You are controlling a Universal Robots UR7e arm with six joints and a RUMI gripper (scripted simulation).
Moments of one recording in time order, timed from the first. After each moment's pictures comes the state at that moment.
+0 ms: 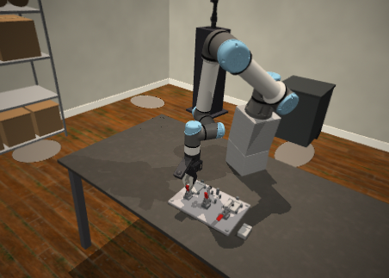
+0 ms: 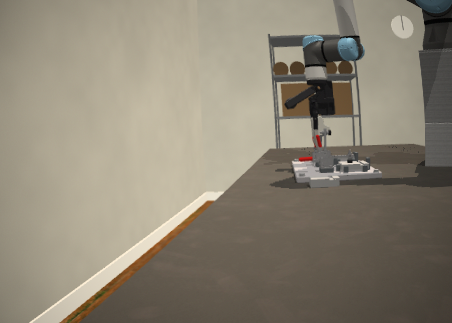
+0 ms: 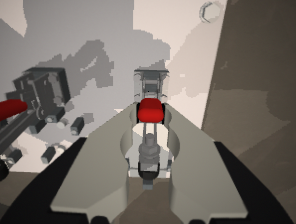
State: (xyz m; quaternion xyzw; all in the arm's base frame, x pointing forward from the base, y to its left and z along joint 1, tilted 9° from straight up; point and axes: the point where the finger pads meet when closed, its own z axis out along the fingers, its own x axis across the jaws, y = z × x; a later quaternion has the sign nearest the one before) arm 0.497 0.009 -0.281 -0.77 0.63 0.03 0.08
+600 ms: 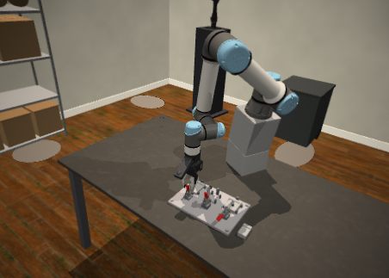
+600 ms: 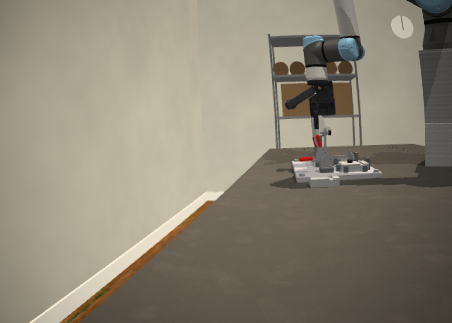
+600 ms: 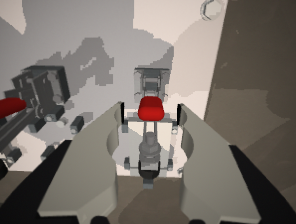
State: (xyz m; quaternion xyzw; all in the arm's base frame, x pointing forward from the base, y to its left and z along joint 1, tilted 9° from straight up) arm 0.495 0.009 -0.282 -0.77 0.63 0.03 0.08
